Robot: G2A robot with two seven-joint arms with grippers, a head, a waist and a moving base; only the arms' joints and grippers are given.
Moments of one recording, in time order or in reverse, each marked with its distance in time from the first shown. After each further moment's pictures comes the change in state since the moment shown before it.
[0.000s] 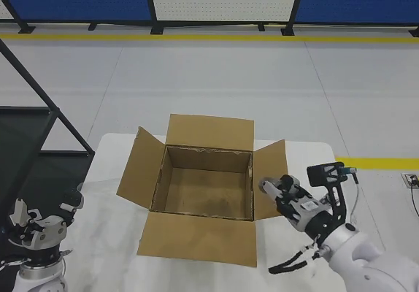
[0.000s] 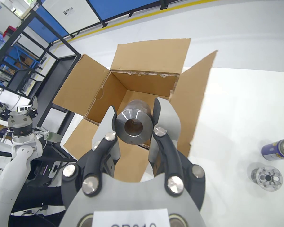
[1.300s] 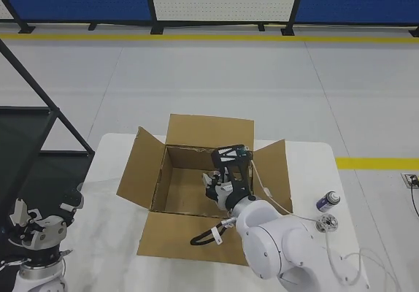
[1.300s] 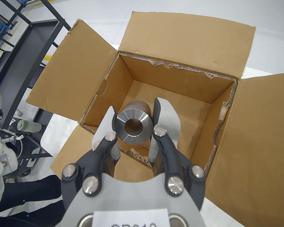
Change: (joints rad) left arm 0.000 0.000 0.000 0.000 0.000 0.000 0.000; right arm 0.468 -0.128 -0.516 0.381 -0.126 0.270 0.007
